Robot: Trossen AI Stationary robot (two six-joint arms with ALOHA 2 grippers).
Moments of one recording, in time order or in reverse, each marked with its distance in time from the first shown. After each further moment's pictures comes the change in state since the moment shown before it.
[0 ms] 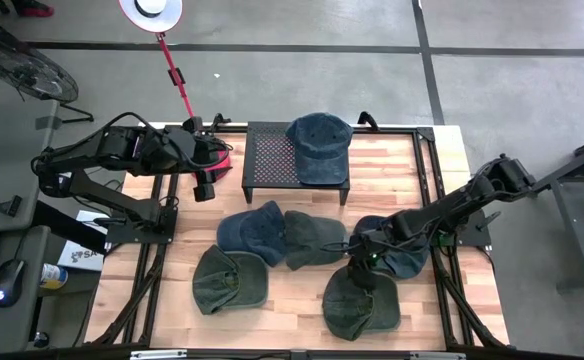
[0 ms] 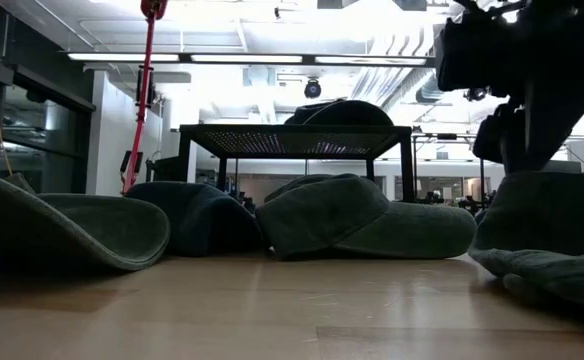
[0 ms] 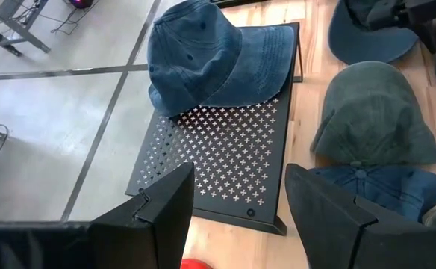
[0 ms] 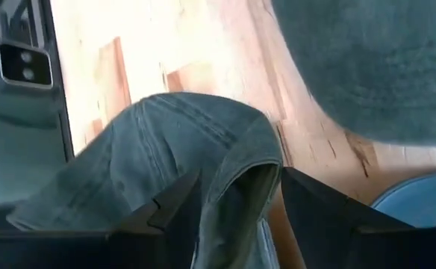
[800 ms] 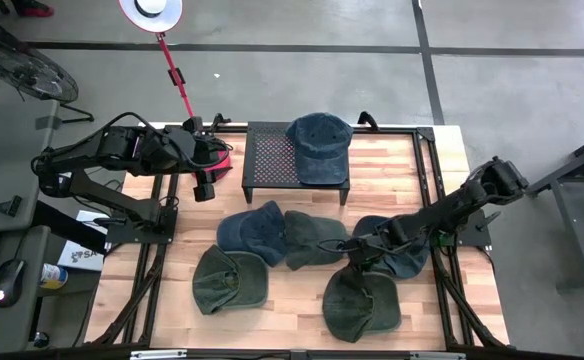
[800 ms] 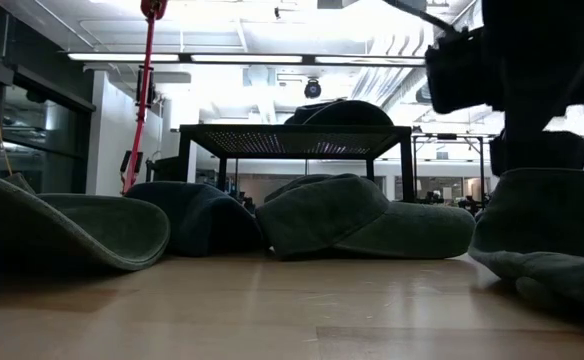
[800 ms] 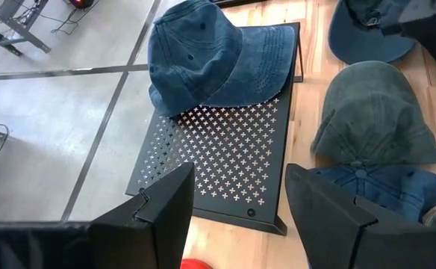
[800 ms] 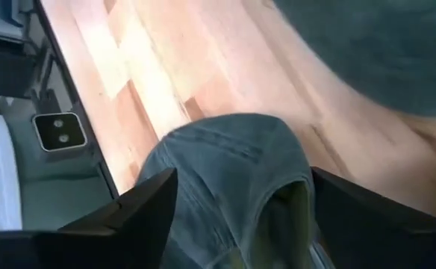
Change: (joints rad) left arm 0.000 0.000 0.000 0.000 0.000 0.002; right arm 0.017 0.081 0.001 0.146 -0.014 0.316
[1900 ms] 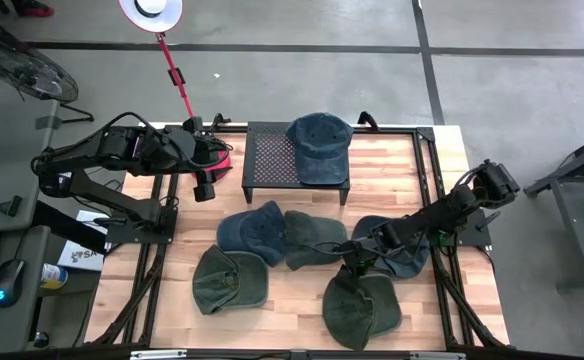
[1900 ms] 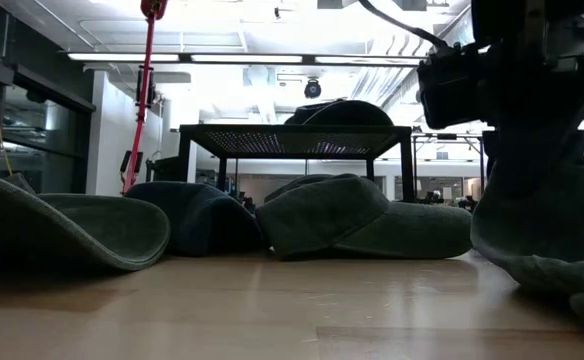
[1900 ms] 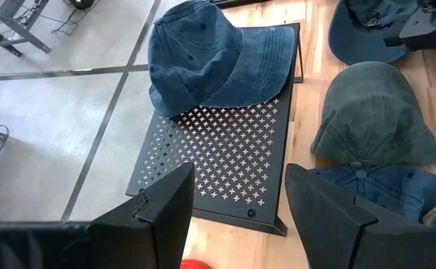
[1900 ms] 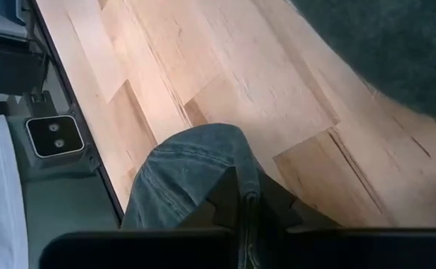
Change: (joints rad) left arm 0.000 0.000 0.000 0.002 0.000 0.001; right arm -0.003 0.062 0.000 0.069 -0.028 0.020
